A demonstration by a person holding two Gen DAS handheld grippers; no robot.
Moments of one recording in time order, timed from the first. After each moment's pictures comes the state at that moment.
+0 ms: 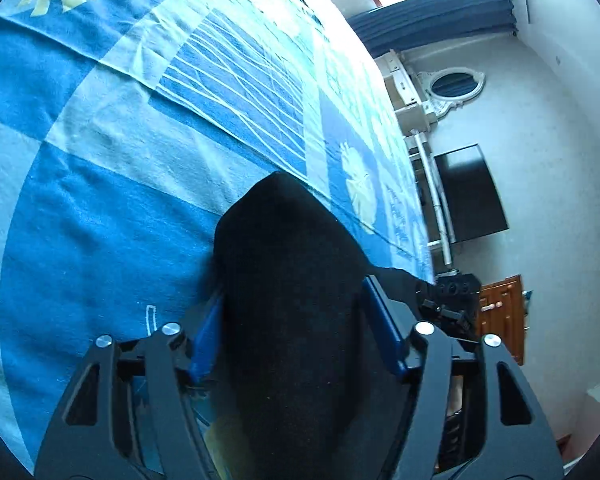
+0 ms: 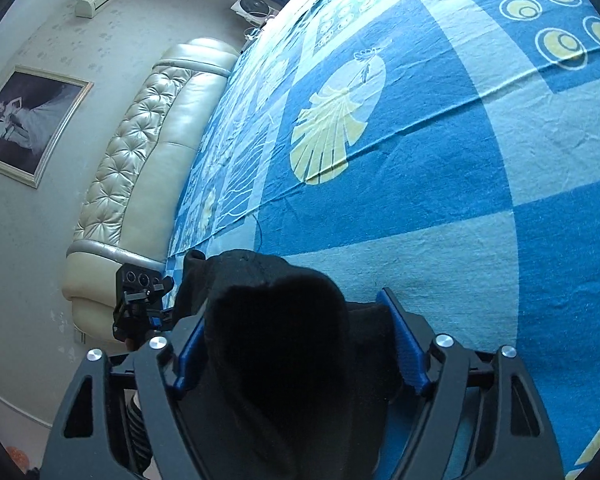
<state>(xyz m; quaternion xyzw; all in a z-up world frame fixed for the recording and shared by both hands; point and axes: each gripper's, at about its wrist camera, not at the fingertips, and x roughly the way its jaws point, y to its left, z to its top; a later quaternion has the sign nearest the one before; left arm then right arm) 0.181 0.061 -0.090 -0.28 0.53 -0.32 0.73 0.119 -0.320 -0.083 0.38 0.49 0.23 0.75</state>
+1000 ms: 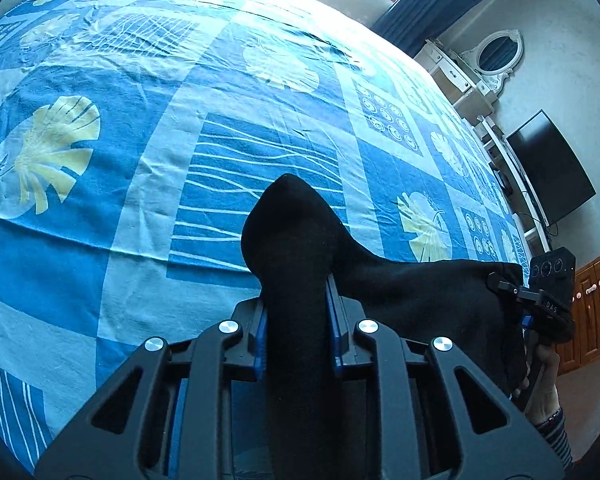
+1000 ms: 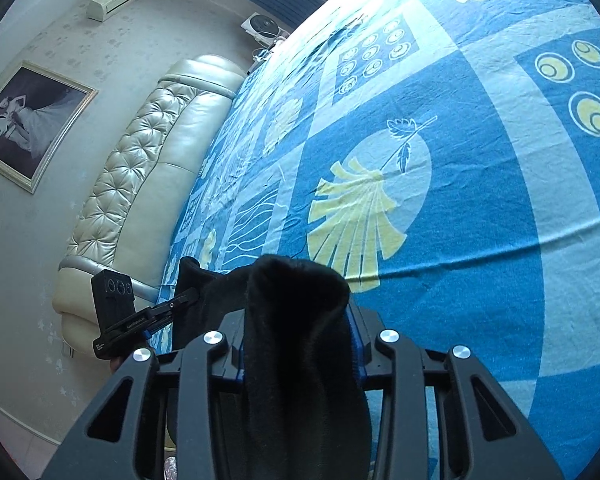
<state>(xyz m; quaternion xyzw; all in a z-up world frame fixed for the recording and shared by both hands) 0.243 0.044 -0.039 -0.14 0.50 -0.22 0.82 0.189 -0.324 -0.057 0.38 0.44 0.23 0.78</state>
